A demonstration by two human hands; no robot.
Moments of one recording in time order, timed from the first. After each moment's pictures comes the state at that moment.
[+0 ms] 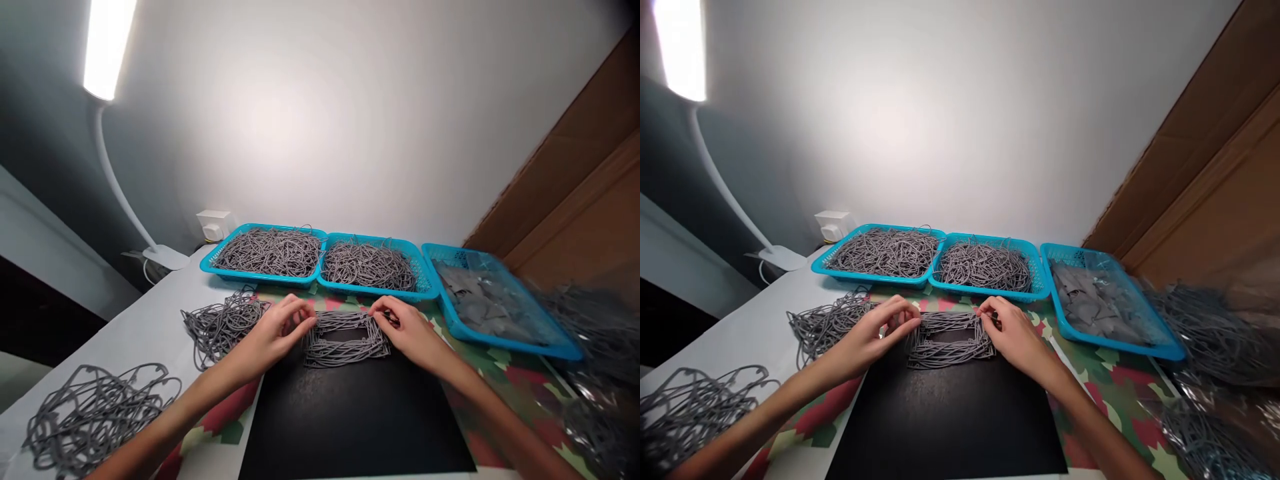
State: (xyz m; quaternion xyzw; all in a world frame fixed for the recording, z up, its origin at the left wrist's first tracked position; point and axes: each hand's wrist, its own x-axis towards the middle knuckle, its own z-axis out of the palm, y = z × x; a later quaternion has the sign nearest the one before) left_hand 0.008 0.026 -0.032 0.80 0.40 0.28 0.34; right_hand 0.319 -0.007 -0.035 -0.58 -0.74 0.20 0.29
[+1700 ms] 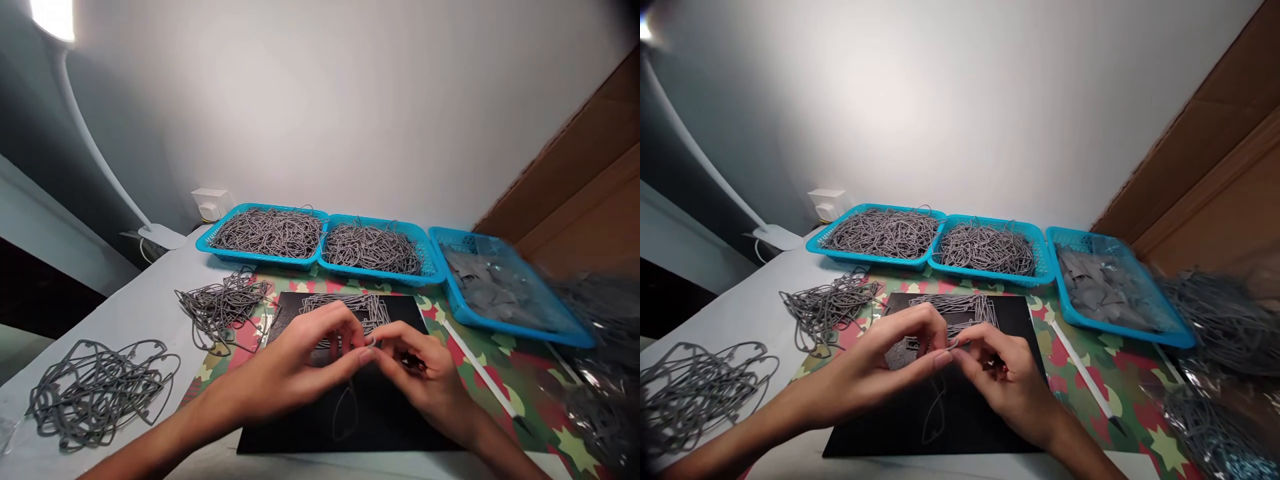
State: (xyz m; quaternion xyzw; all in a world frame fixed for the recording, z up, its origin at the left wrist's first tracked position) left_hand 0.054 -0.033 0.020 0.80 0.27 0.29 0.45; right_hand 0.288 -0.083 -0.030 -0.44 -0.69 0.34 0.45
